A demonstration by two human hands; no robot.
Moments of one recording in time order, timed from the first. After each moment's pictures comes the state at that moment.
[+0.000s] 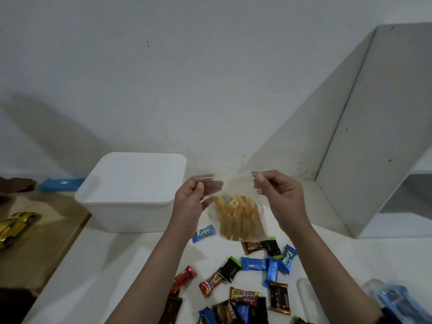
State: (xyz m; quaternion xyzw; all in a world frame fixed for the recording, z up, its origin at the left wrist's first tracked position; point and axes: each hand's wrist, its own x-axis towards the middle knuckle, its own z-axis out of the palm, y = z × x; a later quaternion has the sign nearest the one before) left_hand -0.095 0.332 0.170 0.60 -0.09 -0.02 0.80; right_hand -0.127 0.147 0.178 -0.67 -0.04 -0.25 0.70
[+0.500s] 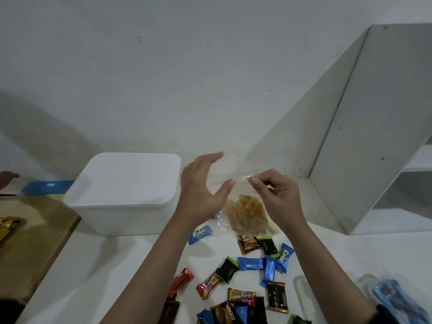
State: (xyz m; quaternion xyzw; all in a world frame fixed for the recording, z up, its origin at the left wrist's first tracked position) left_hand -0.090 0.321 0.198 0.83 -0.23 0.18 0.48; right_hand -0.119 0.147 0.173 -0.75 -0.04 -0.29 0.59
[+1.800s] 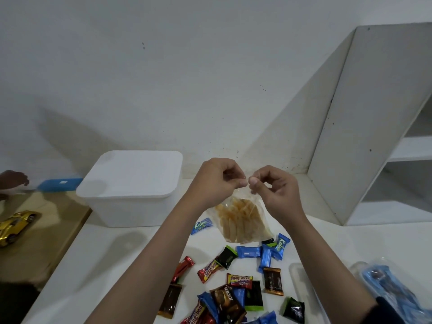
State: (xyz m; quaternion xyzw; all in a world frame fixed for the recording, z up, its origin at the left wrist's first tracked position) left_hand -0.129 0.299 0.240 0.85 -0.23 -0.01 0.47; right_hand -0.159 0.142 0.181 -0.74 -0.08 -0.27 0.61
